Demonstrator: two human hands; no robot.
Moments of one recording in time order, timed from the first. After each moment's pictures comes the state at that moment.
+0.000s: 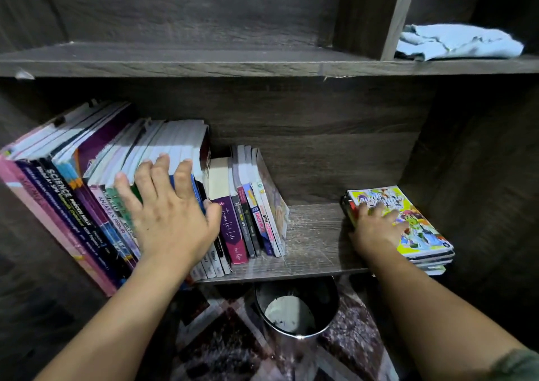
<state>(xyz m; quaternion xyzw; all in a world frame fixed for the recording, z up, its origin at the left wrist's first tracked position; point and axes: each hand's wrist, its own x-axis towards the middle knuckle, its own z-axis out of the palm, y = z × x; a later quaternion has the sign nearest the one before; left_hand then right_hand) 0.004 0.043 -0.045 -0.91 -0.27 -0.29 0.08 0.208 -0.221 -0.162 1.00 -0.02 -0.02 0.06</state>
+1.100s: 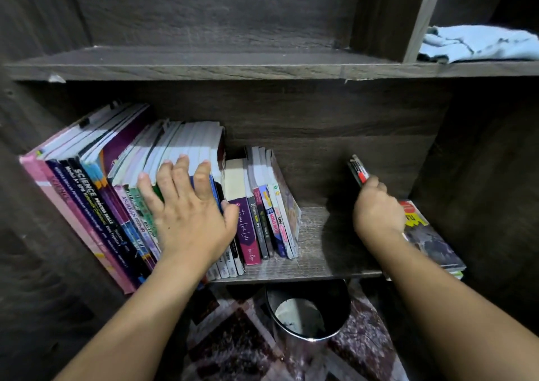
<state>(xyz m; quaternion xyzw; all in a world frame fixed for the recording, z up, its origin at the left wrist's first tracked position) 0.006 0.047 -0.048 -0.92 -0.27 -0.28 0.10 0.178 -0.178 -0.093 0.98 0.02 0.17 -0.07</state>
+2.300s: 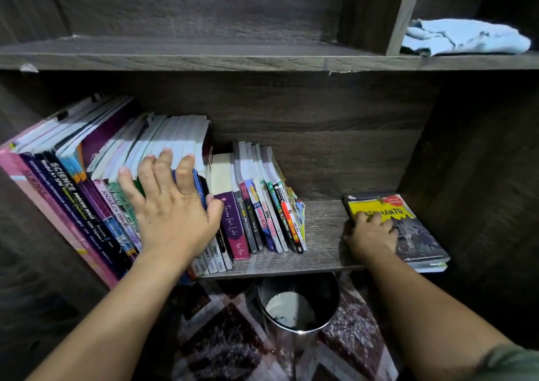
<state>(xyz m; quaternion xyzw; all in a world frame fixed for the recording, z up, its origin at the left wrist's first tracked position) 0.006 0.050 -0.051 -0.92 -0.24 -0.31 0.05 0.201 -0.219 -0.180 1.00 -0.01 -0.04 -0.01</state>
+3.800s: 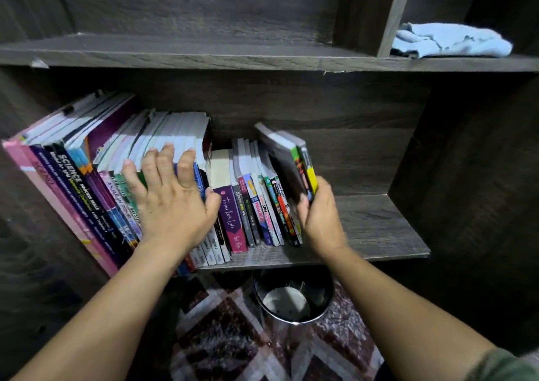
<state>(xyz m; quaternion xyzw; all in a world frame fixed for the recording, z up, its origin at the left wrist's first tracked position) 0.004 0.052 -0.050 -0.92 -0.24 -0.30 0.07 0.121 -0.147 -0.116 0.84 0.24 0.18 -0.46</state>
